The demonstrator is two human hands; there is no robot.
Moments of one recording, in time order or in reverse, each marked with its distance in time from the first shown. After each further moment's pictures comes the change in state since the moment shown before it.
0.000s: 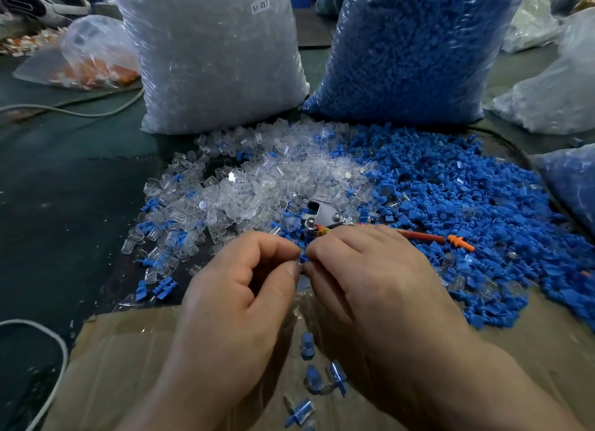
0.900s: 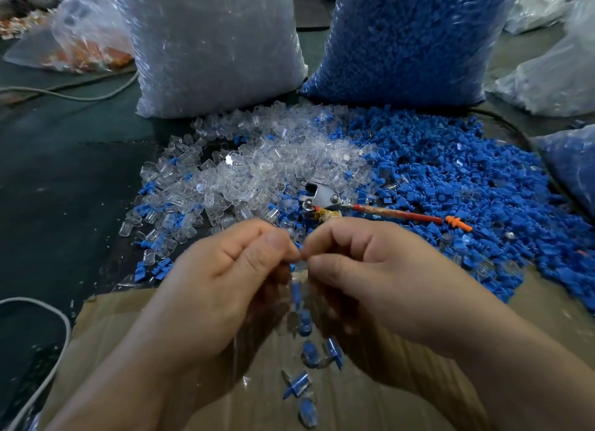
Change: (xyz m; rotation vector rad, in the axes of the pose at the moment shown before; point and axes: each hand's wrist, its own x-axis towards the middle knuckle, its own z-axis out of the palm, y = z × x) left_hand 0.012 -0.005 -0.022 -0.113 -0.328 -0.014; right_hand -0.004 0.002 -0.018 0.897 -0.424 0.446
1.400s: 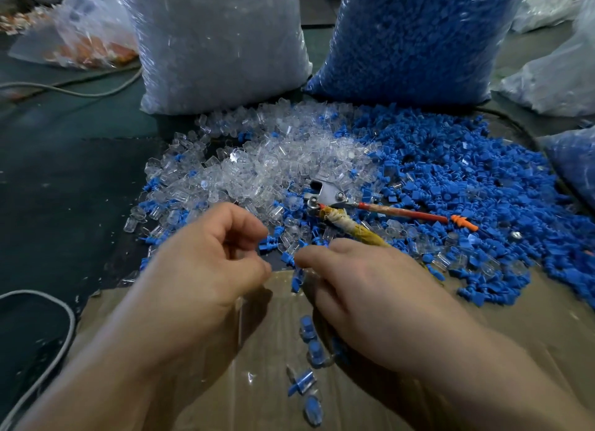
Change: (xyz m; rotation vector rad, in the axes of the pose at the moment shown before) left_hand 0.003 -0.024 -0.016 0.007 0.094 -0.251; right_hand 0.003 0.005 0.019 -0.884 0.078 -0.198
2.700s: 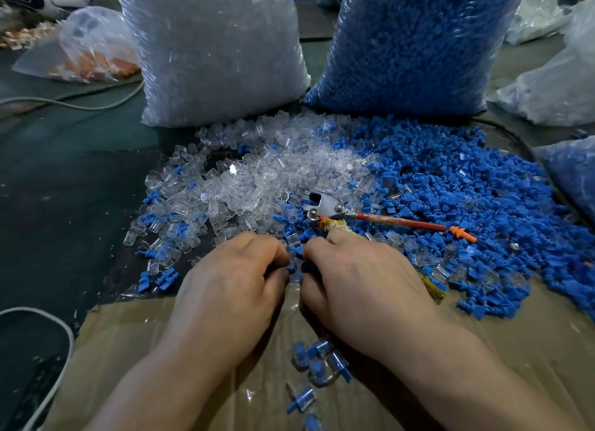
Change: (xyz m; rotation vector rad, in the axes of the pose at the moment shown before) left_hand 0.003 0.007 0.029 0.644 0.135 0.286; right_hand 0.021 0.003 0.013 -0.176 0.148 0.108
